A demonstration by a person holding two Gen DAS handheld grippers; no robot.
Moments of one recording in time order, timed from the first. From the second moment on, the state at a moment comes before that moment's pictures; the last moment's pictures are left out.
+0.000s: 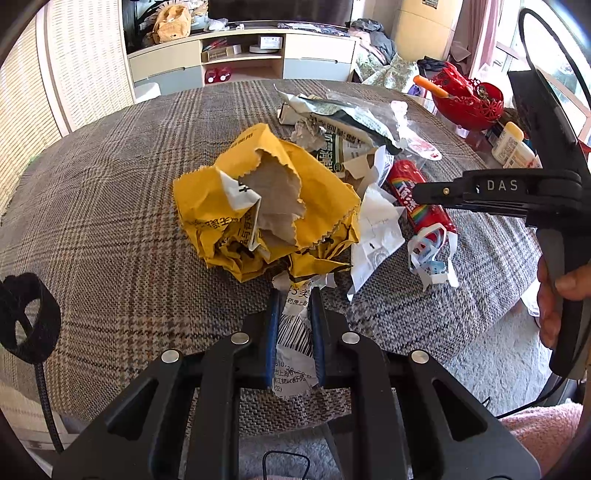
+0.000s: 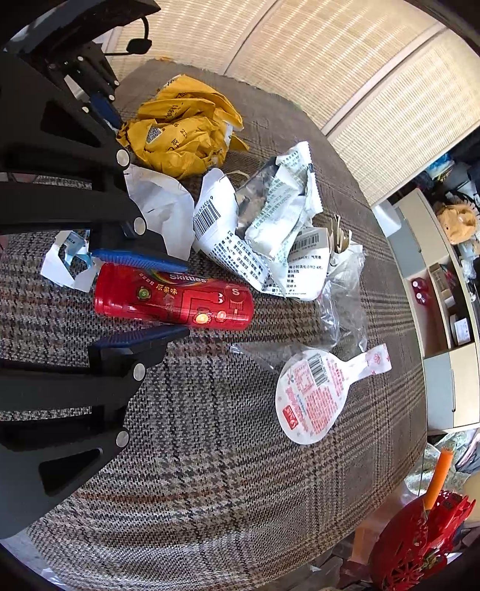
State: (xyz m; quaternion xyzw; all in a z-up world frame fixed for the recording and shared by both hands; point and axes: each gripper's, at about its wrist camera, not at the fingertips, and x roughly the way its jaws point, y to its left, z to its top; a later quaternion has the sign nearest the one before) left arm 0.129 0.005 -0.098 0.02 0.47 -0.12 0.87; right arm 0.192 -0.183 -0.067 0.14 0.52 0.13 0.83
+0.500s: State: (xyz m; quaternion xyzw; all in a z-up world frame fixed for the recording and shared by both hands) left arm 0.109 0.016 -0.097 0.01 0.48 -0.11 0.87; right arm 0.175 -0.190 -0.057 0.12 0.49 0.10 0.86
